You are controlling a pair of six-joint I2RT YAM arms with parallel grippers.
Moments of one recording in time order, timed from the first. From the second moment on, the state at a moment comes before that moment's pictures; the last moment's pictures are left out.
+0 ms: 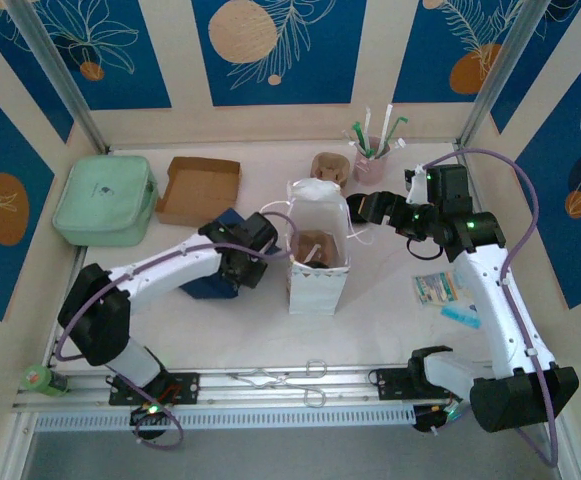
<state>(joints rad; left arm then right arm) -0.79 1.56 1.13 -0.92 -0.15 -0.28 0.14 1.11 1.21 -0.89 -0.38 0.48</state>
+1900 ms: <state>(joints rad) -0.73 0.86 0.59 -0.68 -0.25 -0.89 0.35 1.11 1.34 -0.92 -0.18 0.46</state>
